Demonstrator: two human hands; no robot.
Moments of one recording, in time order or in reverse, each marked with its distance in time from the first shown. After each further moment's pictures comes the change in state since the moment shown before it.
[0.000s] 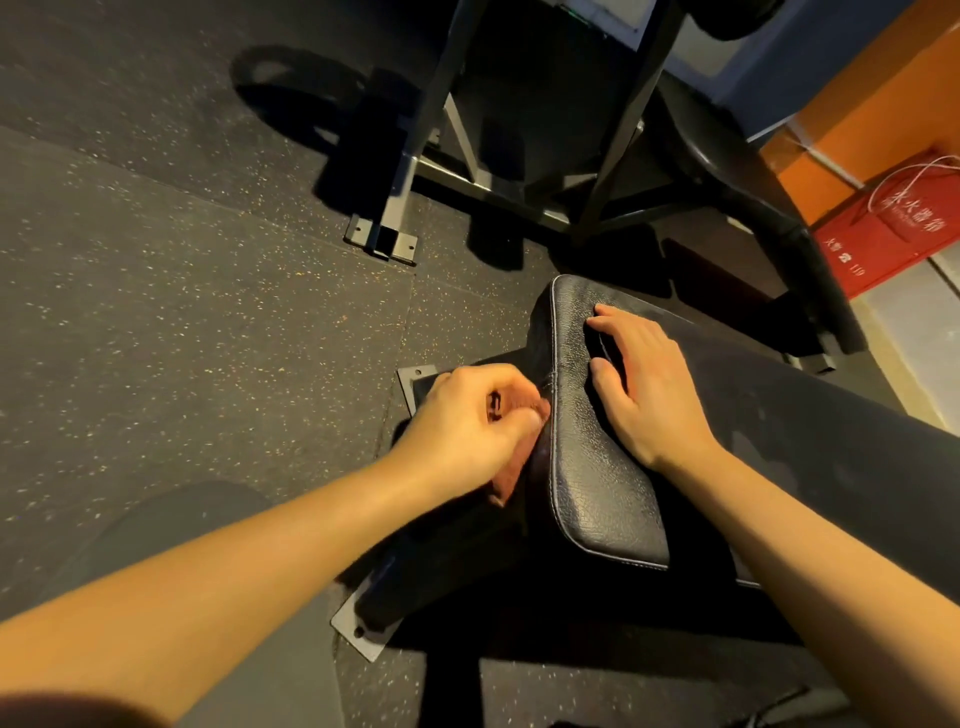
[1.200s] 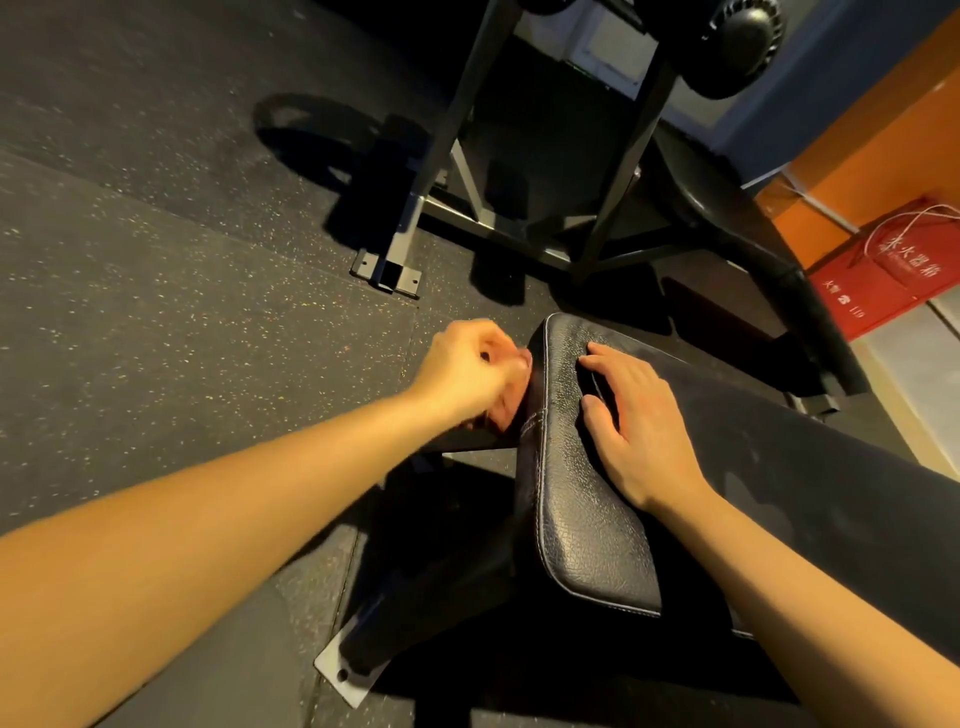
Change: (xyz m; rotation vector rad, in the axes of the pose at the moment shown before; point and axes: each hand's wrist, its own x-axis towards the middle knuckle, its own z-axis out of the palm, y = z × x) left_hand 0.085 -0.005 -0.003 -0.003 0.145 -0.151; right_hand -0.001 0.002 0.000 0.016 0.006 0.008
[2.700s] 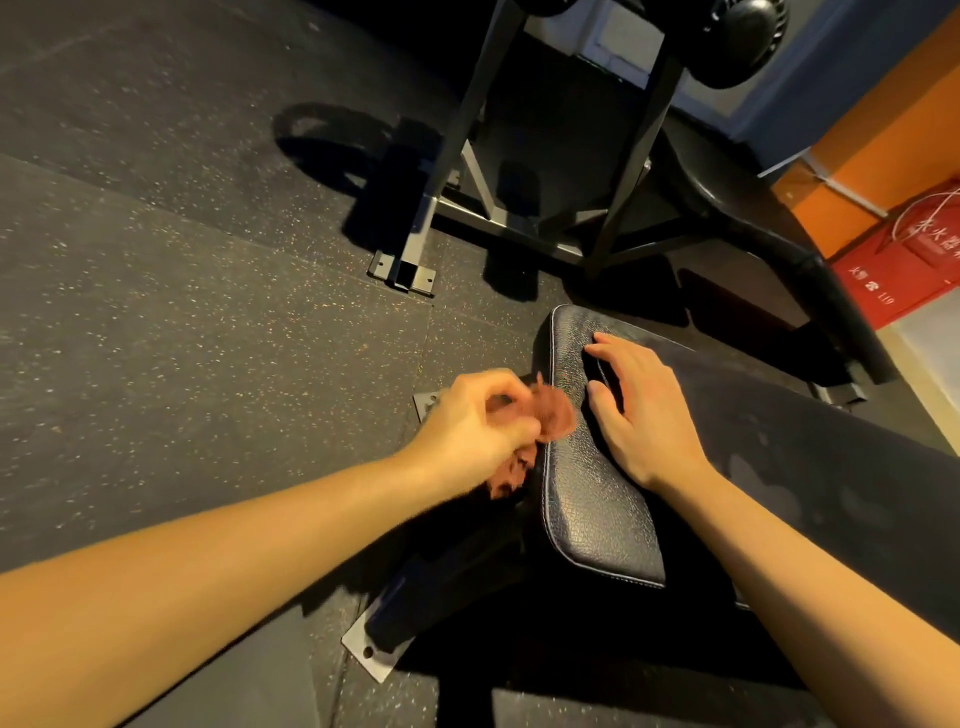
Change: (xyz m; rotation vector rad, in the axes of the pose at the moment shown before) left_hand -0.077 0.003 -0.004 -0.041 -0.147 0.015; right_hand 0.000 0.001 0.000 0.029 0.001 -0.006
